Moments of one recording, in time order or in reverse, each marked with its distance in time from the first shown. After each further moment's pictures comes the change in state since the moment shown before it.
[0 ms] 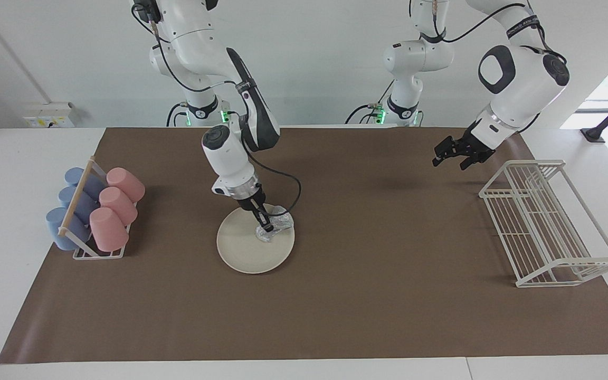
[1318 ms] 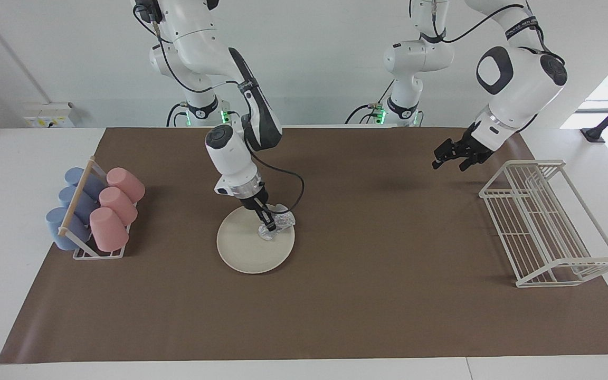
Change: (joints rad) left arm 0.000 0.005 -0.008 -0.004 0.000 0.033 -0.042; right arm 0.057 -0.001 -0.004 0.015 0.000 -0.054 0.057
